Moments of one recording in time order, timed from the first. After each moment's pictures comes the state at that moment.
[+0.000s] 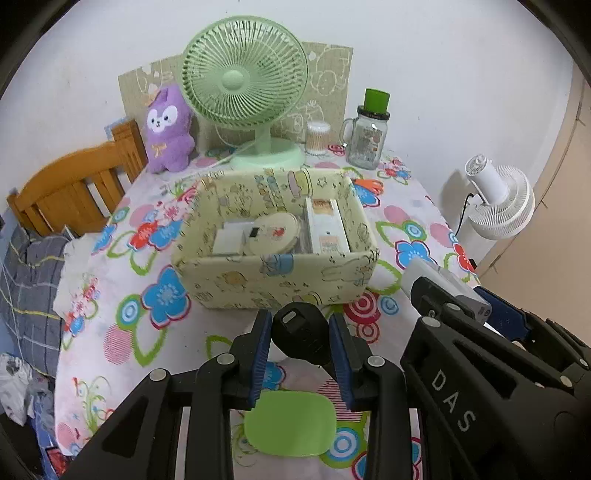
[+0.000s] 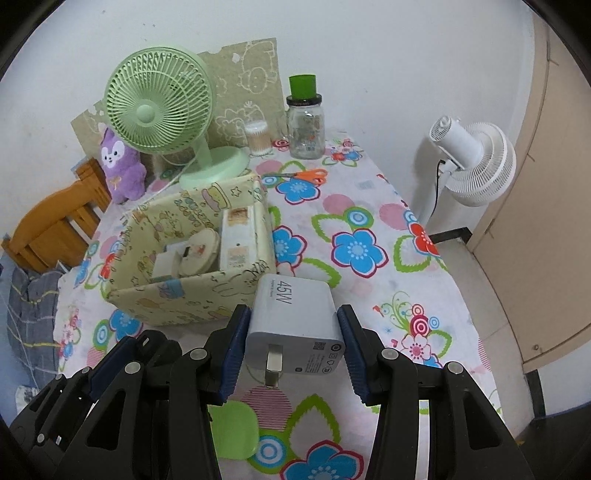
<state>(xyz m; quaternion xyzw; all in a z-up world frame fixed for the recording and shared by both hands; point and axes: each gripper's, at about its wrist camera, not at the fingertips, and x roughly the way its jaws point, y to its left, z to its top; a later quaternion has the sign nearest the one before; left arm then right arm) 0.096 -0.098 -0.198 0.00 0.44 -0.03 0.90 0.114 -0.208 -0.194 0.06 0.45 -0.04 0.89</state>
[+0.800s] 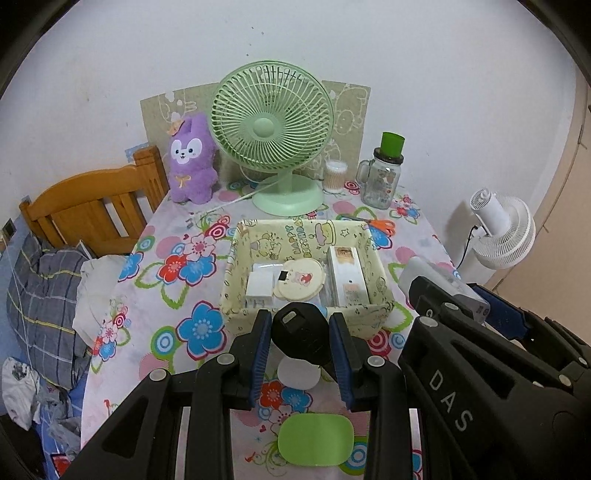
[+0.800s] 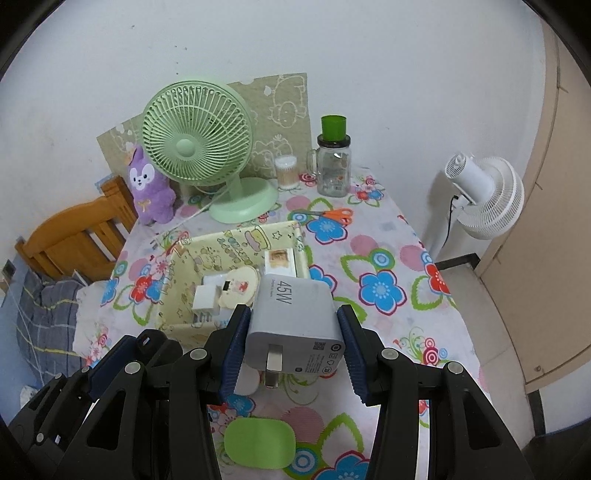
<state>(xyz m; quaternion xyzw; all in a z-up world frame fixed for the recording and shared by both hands) 0.102 -0.067 -0.148 -0.01 0.40 -0.02 0.91 0.122 -0.175 -0.142 0.05 0.41 -0.02 0.91</state>
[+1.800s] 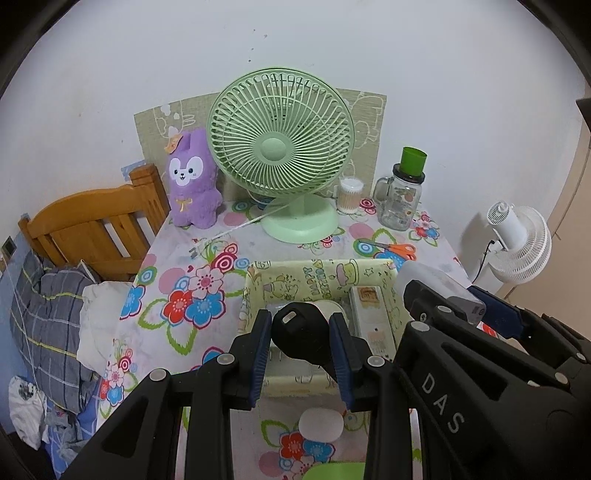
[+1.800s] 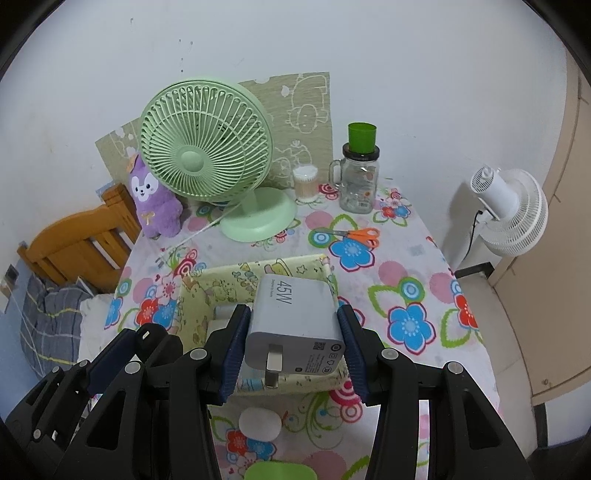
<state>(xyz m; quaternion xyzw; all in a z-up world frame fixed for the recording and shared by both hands) 0.167 -0.052 -0.141 0.00 0.40 -0.01 0.92 0.196 -0.156 -0.142 0.05 0.42 0.00 0.91</state>
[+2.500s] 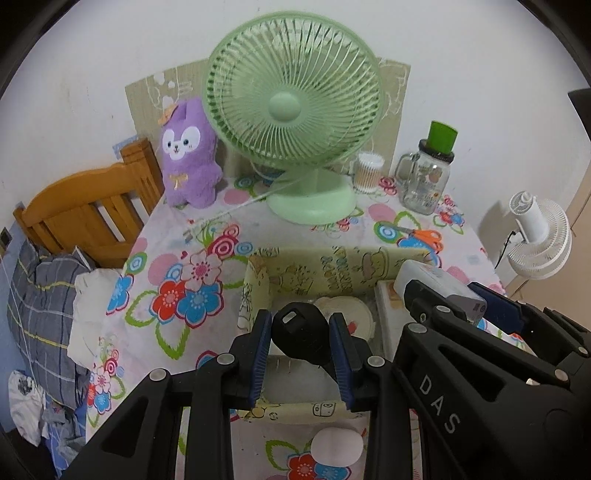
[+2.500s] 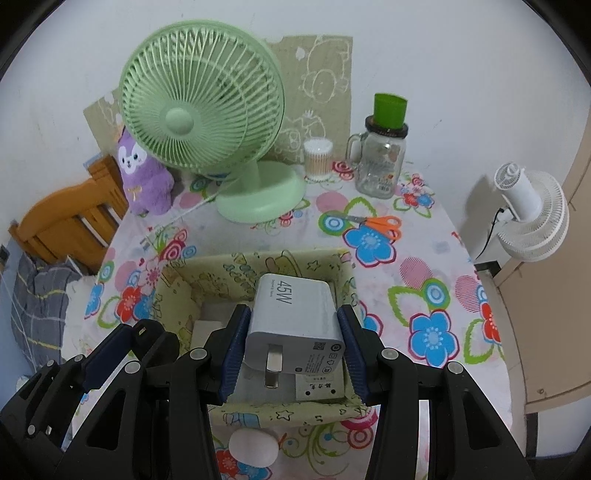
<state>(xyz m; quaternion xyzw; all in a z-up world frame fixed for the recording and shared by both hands) 0.213 -0.042 -0.188 0.00 0.44 0.01 0.90 0.249 -0.142 -0.190 0.03 0.46 0.02 0.89</state>
